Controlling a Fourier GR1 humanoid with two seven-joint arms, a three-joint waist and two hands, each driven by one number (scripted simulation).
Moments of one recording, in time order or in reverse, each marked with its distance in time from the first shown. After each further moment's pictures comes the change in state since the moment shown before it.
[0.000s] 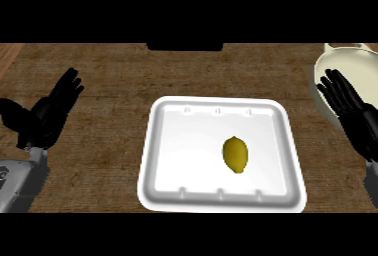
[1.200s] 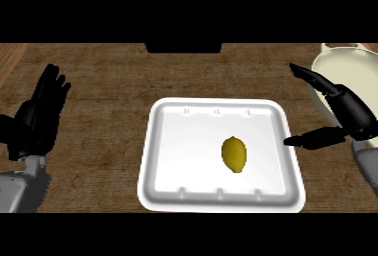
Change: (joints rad) left arm 0.068 -0.095 0.065 -0.240 -0.079 0.197 0.122; right arm -0.173 -0.004 0.080 0.097 0.353 -0.002 -0.134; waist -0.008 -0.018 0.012
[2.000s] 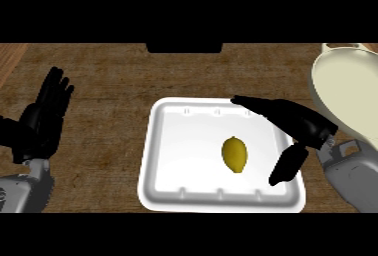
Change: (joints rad) left arm 0.018 -0.031 -0.002 -0.023 -0.033 -0.004 0.009; right arm -0.134 -0.015 0.294 -0.277 0.145 0.334 0.660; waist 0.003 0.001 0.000
